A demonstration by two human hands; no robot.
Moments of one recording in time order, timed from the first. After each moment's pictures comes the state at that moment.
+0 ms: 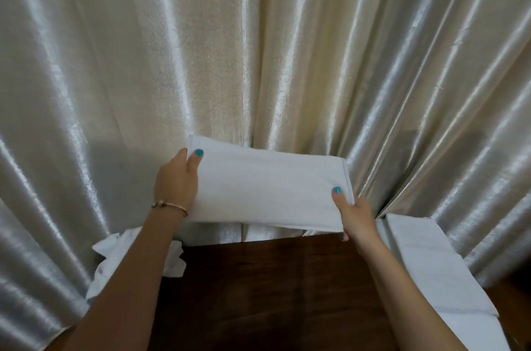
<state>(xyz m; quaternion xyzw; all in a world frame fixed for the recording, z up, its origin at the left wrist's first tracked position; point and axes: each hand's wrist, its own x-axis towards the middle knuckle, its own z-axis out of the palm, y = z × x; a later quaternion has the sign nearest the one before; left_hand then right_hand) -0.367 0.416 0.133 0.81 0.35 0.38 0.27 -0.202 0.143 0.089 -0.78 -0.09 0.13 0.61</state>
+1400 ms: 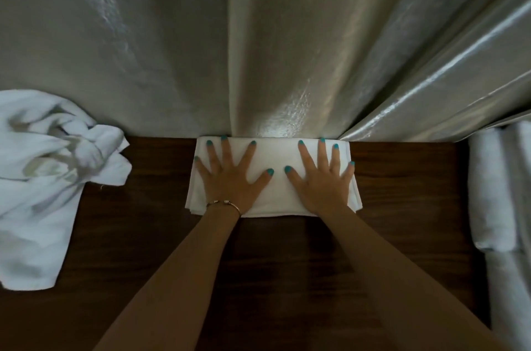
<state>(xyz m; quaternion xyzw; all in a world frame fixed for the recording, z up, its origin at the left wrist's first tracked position) -0.229 0.395 -0.320 0.90 0.41 -0.06 0.12 -0.101 0.257 -0.322 -0.94 -0.32 0.09 0.01</state>
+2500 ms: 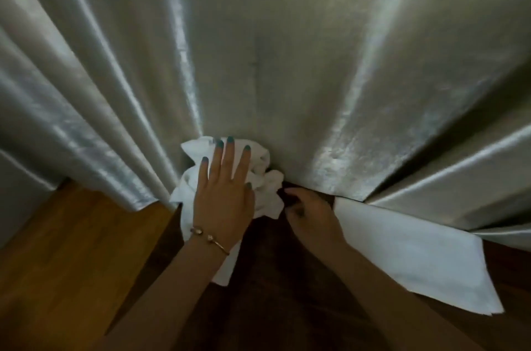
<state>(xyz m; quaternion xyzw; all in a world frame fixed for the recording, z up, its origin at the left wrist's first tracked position) -0.466 0.545 -0.152 0.89 0.44 0.14 -0.04 -0.315 0.447 -0.181 -0.79 -0.47 0.25 0.29</state>
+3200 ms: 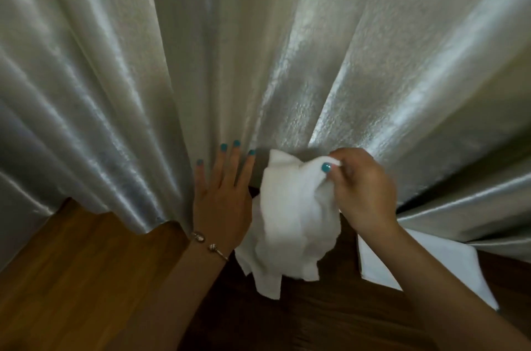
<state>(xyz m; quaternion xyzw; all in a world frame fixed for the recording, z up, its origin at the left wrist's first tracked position) -0.574 0.623 -0.080 0.89 0.42 0.16 -0.10 -0.391 0.510 -0.010 -0.83 -0.46 -0.05 0.30</state>
